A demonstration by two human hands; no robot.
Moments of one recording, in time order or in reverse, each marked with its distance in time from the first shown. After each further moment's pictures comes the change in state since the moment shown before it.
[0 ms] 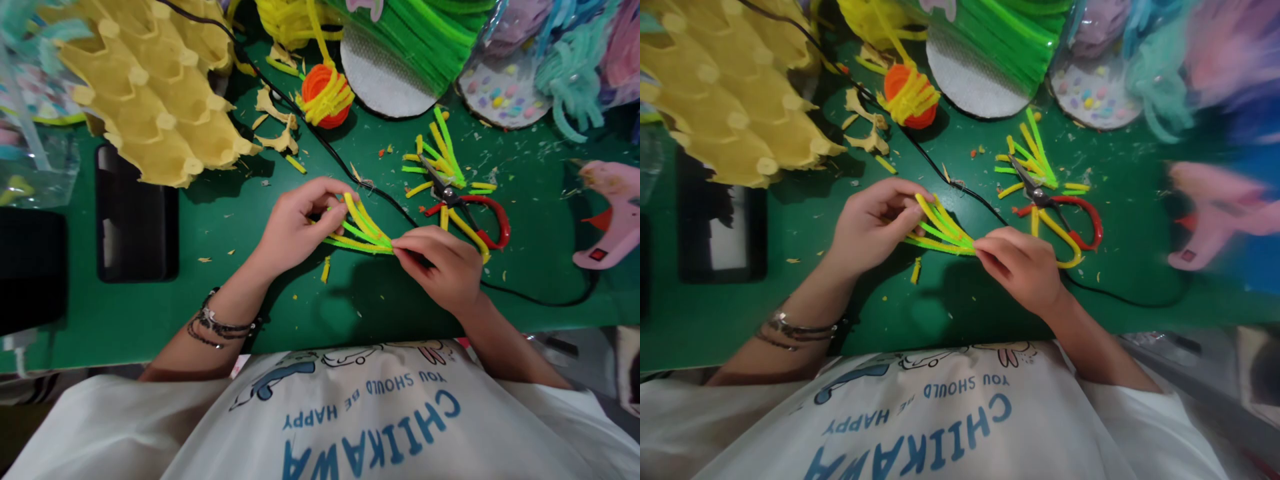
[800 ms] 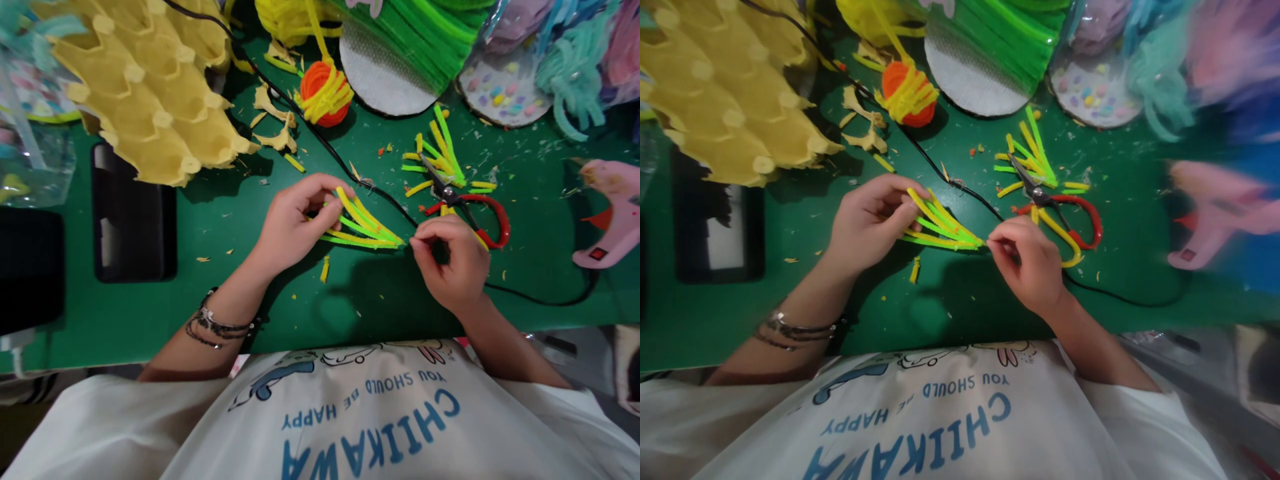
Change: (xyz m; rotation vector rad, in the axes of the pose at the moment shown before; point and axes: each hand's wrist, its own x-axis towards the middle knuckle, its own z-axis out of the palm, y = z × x) left_hand 0.000 -0.001 0.000 0.016 0.051 -0.004; right_hand -0.004 0.003 0.000 0.034 0.130 0.127
